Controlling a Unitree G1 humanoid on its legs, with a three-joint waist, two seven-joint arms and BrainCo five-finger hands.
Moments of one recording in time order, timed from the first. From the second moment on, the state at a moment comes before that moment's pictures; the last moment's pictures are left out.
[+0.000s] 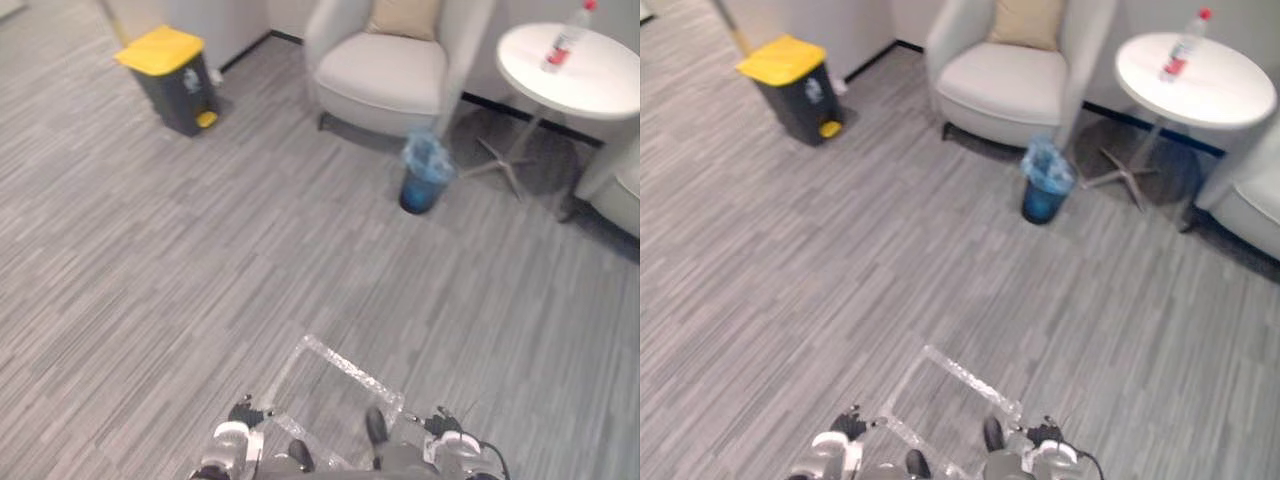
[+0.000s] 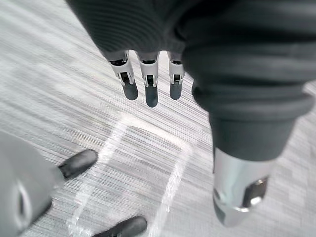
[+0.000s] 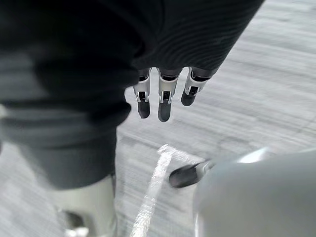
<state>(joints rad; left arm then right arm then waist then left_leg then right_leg) -0.15 0.04 0.00 1.13 0.04 0.00 0.13 -0.08 -0.11 -0.27 1.15 0.00 -0.02 -0.14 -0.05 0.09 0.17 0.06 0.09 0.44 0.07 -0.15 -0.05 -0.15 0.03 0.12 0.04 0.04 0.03</state>
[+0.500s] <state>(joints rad) -0.05 -0.02 0.02 1.05 0.07 0.01 0.12 -0.03 -0.12 -0.23 1.12 0.00 -0.02 -0.16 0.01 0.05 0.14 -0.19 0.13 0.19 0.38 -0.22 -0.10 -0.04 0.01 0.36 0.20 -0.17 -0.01</state>
